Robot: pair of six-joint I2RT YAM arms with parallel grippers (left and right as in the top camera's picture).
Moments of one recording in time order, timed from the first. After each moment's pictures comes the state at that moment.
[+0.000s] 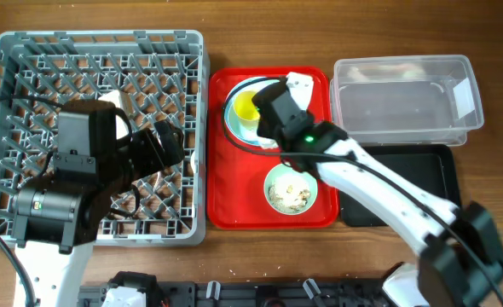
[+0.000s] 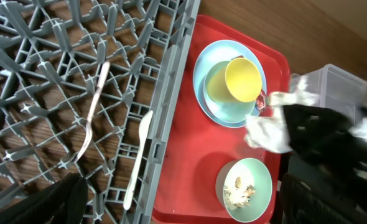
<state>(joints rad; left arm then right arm) -0.15 1.04 1.27 -1.13 0.13 -0.54 0.68 1.63 1.16 -0.44 0.35 0.76</state>
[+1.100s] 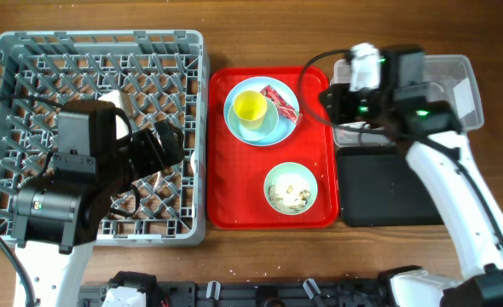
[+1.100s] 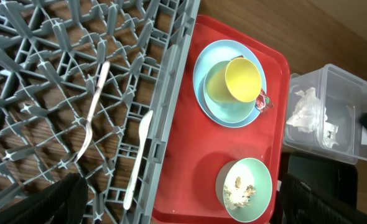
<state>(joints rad) -0.15 1.04 1.27 -1.13 0.13 -0.54 0.22 1.45 1.19 -0.62 -0.32 0.14</state>
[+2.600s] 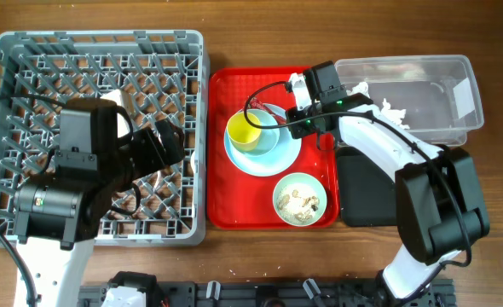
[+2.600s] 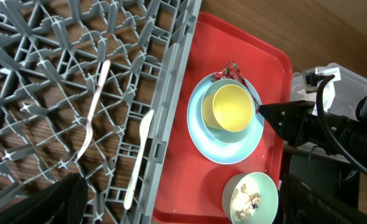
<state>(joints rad) -0.15 1.05 1.27 -1.13 0.13 -0.54 0.36 1.87 1.17 -0.42 -0.18 0.02</state>
